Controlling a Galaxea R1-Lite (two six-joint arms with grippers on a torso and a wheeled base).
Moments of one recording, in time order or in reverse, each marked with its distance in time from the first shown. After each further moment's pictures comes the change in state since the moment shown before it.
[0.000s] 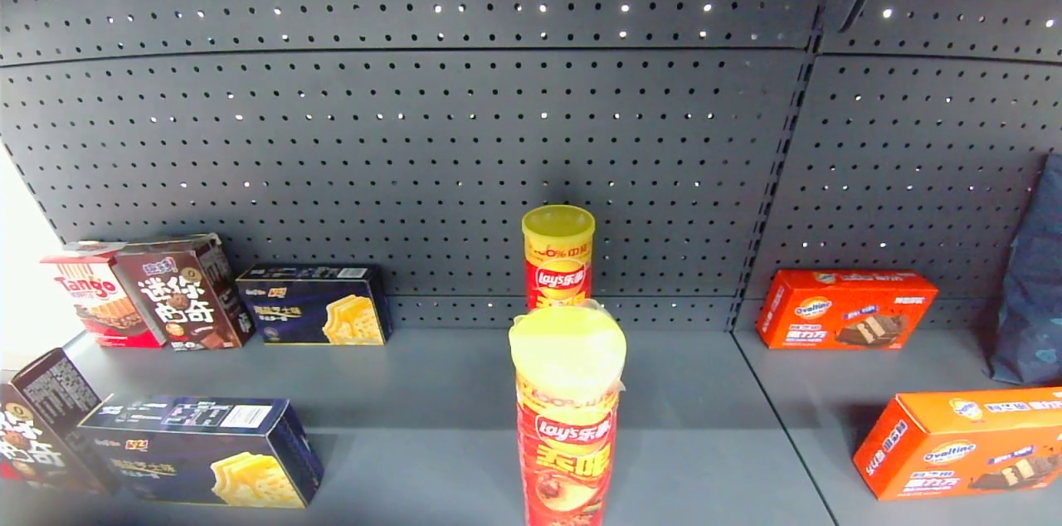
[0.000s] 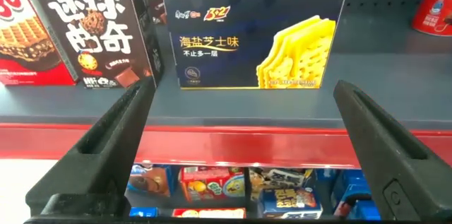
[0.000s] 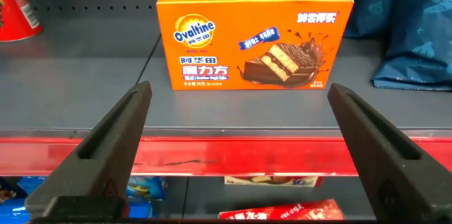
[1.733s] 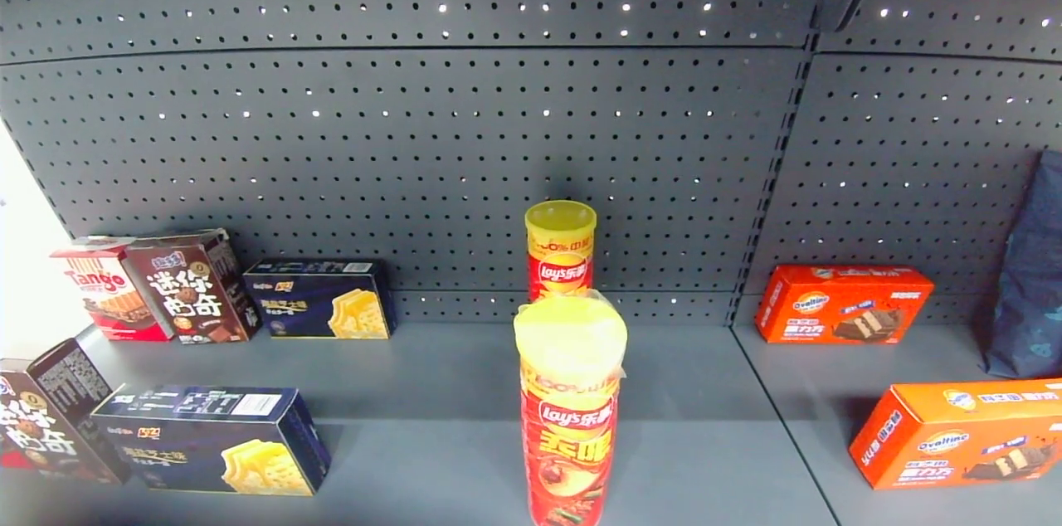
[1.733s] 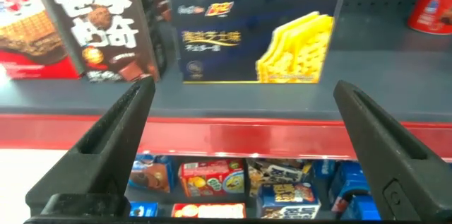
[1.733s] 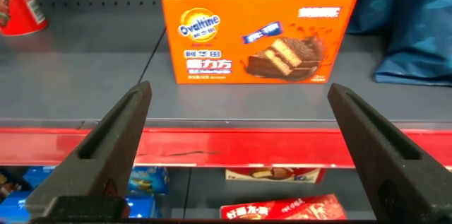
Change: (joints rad) left arm -0.001 -0.002 0.000 -0.001 -0.002 -0.006; right arm 0.000 0.000 0.000 0.001 0.000 0.000
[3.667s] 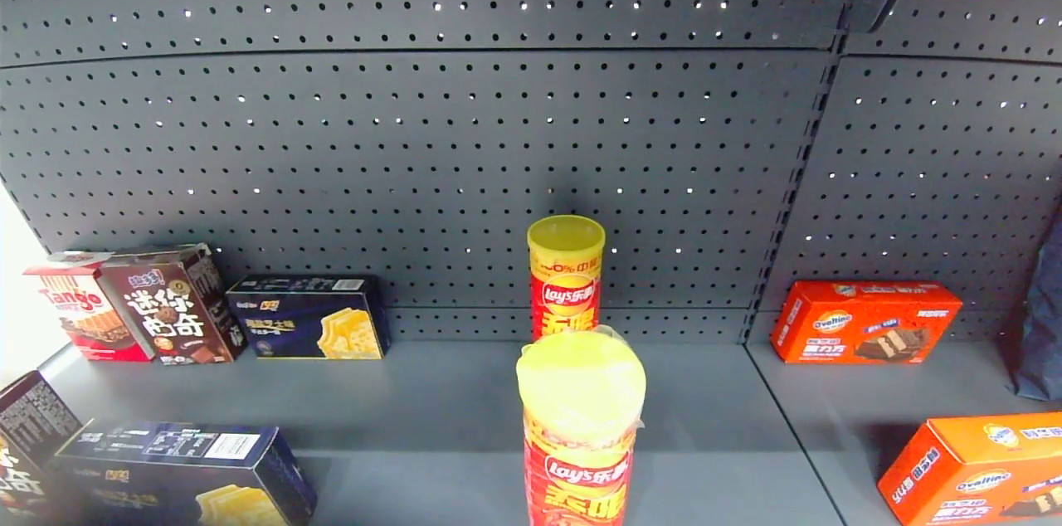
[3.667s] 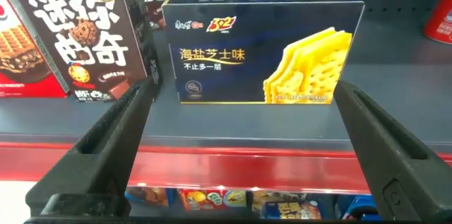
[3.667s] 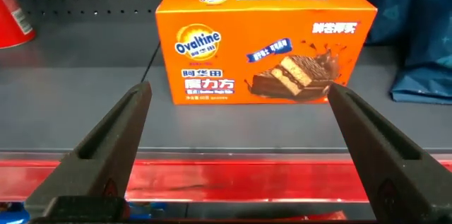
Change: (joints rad) left arm 0.000 0.000 0.000 0.000 0.001 -0.002; right arm 0.000 0.000 0.000 0.000 0.000 0.000
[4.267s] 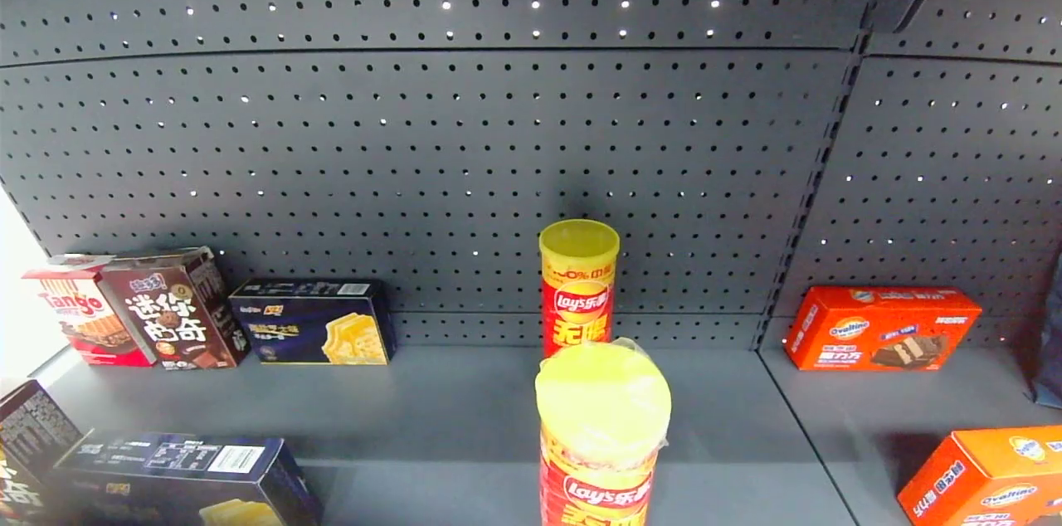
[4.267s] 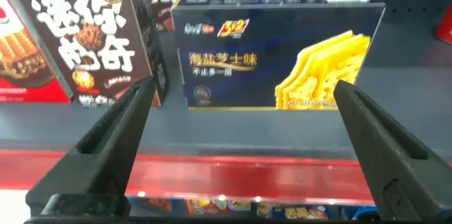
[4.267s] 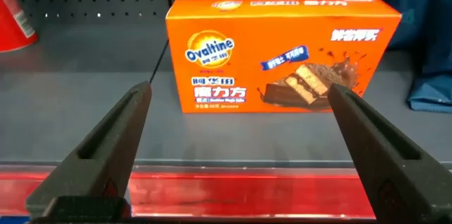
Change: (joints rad) left arm 0.000 0.000 0.000 0.001 -0.003 0.003; right arm 0.000 0.000 0.000 0.000 0.000 0.000
